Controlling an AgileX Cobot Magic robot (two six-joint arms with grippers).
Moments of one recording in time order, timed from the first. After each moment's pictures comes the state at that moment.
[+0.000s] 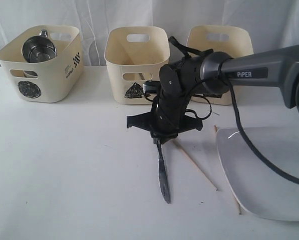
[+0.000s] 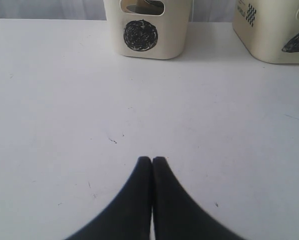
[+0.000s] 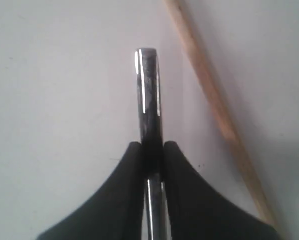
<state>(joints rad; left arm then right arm) 0.01 0.00 0.02 -0.24 0.34 0.18 0.42 2.14 -1.53 0.01 0.71 0.47</state>
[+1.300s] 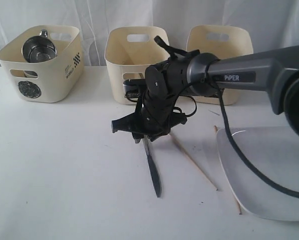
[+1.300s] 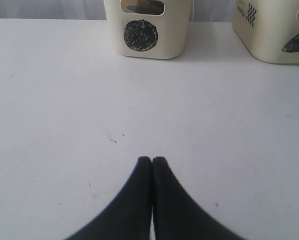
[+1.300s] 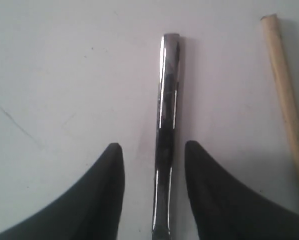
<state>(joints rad) 0.01 0.00 0.02 -0.24 0.34 0.18 0.48 2.17 -1.57 0.01 0.68 0.33</state>
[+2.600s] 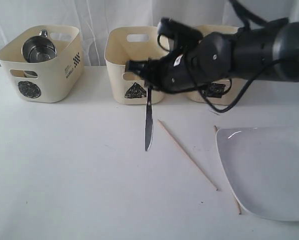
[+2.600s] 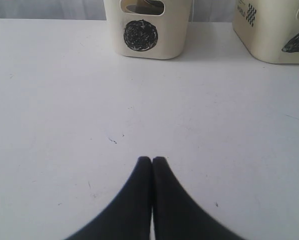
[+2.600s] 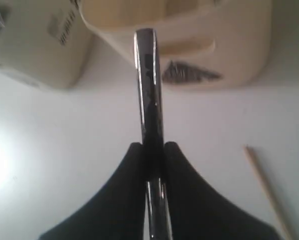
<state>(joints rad) 0.01 0.00 0.02 -0.24 0.34 0.18 0.40 1.77 -1.25 0.25 0.18 0.28</state>
